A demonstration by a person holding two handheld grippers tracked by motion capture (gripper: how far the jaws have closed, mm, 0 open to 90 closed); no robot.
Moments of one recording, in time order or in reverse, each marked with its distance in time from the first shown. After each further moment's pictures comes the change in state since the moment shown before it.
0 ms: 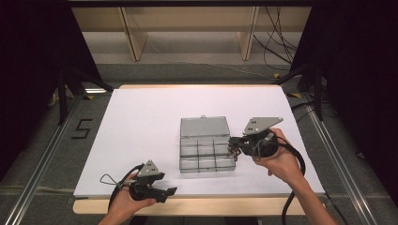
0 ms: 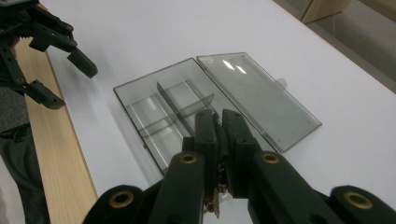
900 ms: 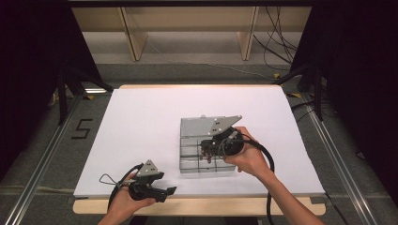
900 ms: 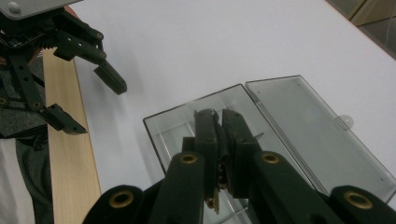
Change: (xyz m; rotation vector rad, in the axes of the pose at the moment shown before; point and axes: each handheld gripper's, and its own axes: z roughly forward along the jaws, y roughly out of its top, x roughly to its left) left arm 0.001 0.000 0.000 -0.015 0.010 -0.009; right arm 0.026 0.034 0.067 0.045 0.118 -0.068
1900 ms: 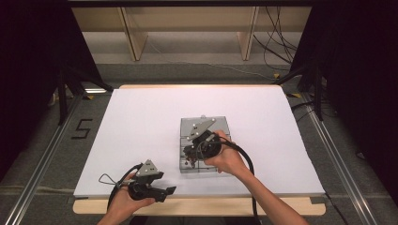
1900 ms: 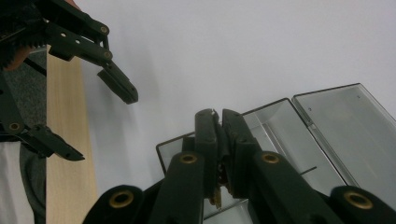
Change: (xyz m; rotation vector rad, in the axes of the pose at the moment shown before) left arm 0.000 -0.001 0.000 0.003 -0.003 -0.014; right arm 0.009 0.010 0.060 0.044 0.081 -0.009
